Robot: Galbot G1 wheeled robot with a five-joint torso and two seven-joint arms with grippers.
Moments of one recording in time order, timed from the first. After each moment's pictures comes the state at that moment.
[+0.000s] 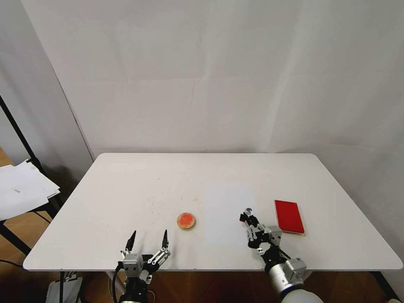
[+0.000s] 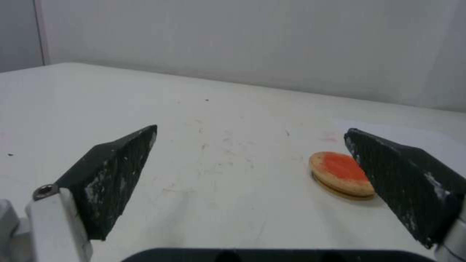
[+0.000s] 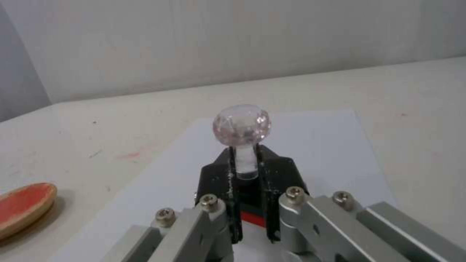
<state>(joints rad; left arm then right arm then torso) 1.70 -1.56 -0.48 -2.07 -0.11 -0.28 0.02 -1.25 1.04 0.07 1.94 0.44 0.05 0.27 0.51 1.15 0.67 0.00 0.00</state>
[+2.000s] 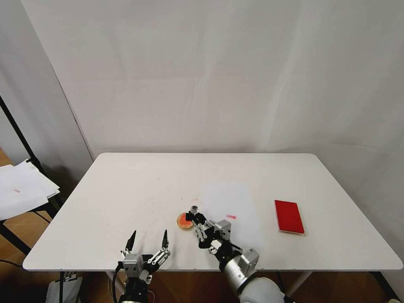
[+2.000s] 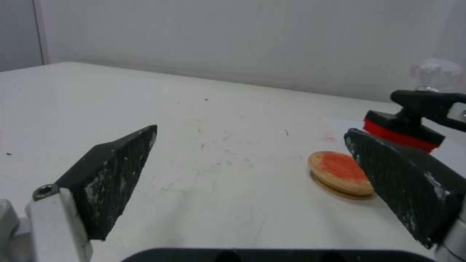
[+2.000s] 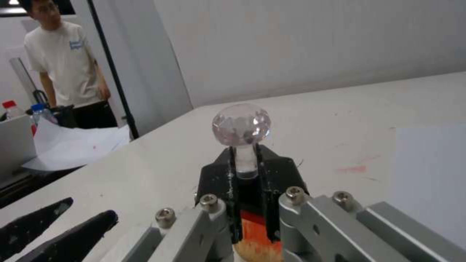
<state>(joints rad) 1.70 -1.56 -0.48 -2.07 -0.11 -0.28 0.02 -0.98 1.06 -0.33 1.92 0.53 0.09 0.25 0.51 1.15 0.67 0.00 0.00</state>
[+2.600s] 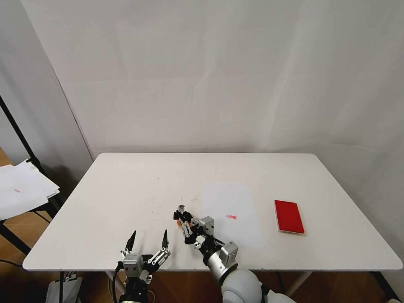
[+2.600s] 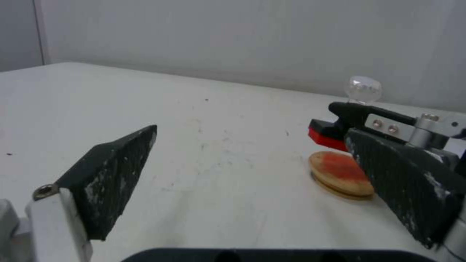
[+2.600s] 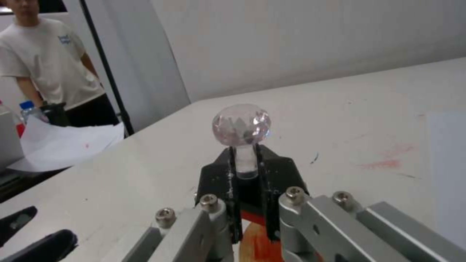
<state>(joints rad) 1.70 -1.56 -0.48 -2.07 -0.11 -0.28 0.02 -0.91 1.15 -0.37 1.81 0.54 0.09 0.26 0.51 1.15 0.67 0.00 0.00</state>
